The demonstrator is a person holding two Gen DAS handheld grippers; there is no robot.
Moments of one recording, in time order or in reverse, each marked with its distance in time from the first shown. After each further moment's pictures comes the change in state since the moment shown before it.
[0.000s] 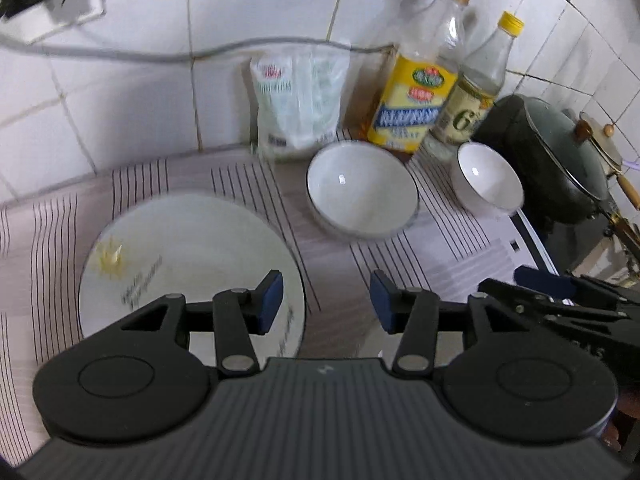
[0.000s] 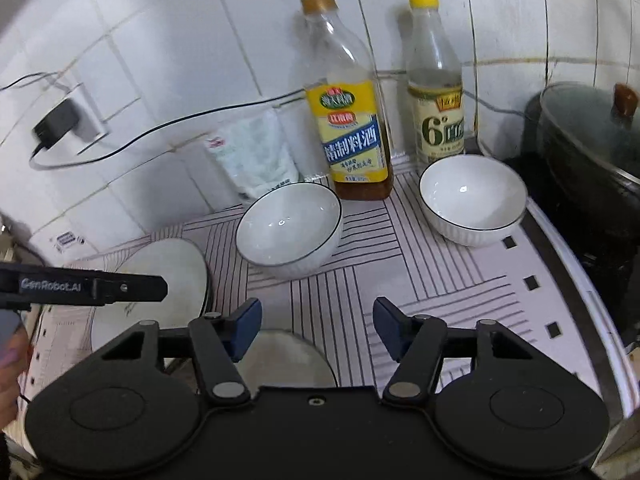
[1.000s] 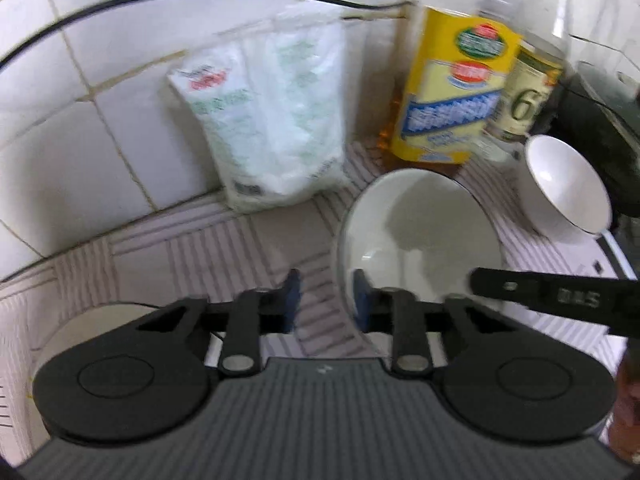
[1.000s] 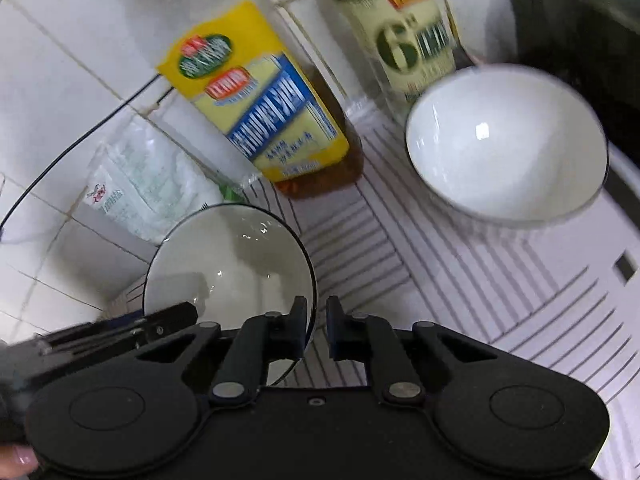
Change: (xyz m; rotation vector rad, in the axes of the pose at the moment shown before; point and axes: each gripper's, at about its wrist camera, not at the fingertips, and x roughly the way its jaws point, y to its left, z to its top) left arm 0.127 -0.018 0.038 0.142 0.022 0.062; right arm 0.129 -0.049 0.033 0.336 0.094 0.034
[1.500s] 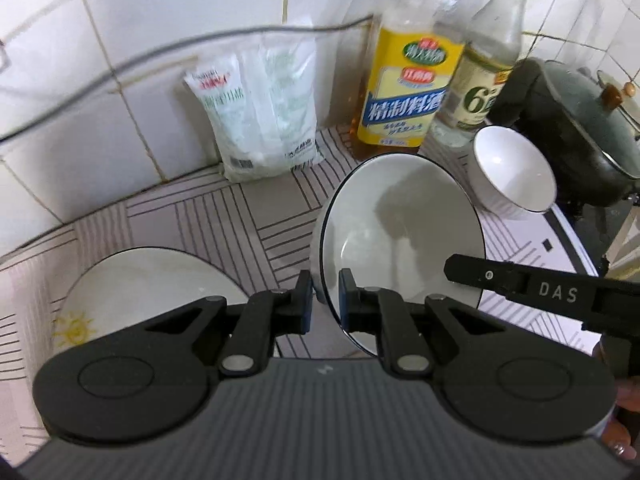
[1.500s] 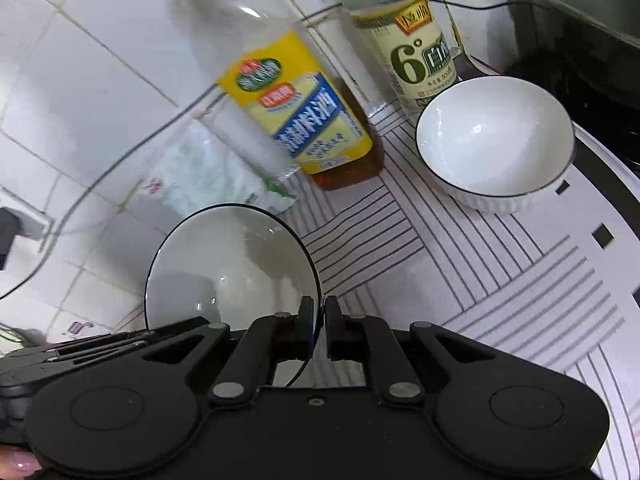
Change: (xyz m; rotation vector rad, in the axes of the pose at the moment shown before) left arm -0.071 -0.013 -0.013 -0.021 0.041 -0.009; right arm -0.056 0.010 -0.018 -0.010 -0.012 0.068
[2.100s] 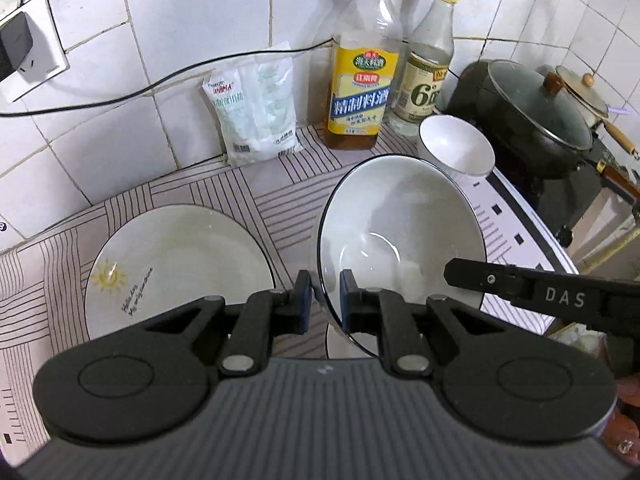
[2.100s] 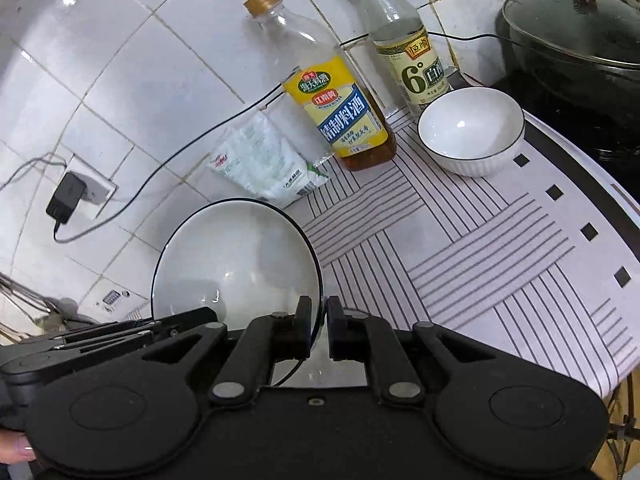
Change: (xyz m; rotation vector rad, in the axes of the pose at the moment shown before) left arm -0.085 -0.015 -0.054 0.041 -0.051 -0.020; right arm -0.084 0.022 -0.063 -0.043 -0.052 0.012
